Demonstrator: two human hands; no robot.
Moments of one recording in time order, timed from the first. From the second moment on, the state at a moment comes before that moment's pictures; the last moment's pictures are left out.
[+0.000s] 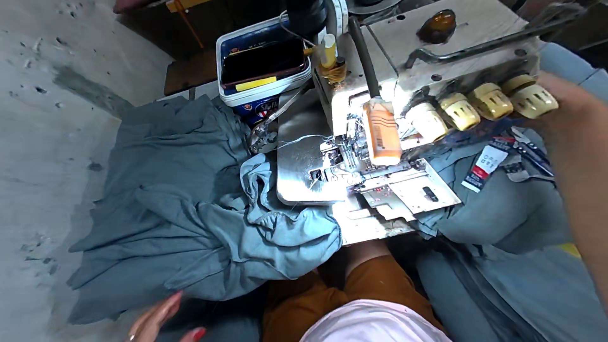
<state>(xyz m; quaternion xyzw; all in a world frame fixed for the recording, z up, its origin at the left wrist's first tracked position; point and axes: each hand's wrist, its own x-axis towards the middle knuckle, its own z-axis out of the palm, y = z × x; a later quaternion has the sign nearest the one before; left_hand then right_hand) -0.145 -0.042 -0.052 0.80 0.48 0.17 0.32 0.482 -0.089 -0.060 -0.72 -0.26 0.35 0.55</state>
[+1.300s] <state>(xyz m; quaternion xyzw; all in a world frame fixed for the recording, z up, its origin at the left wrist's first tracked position) 0.123 0.043 -0.046 0.94 0.27 0.17 0.13 0.512 -0.112 -0.090 -0.65 -0.34 0.33 0.59</state>
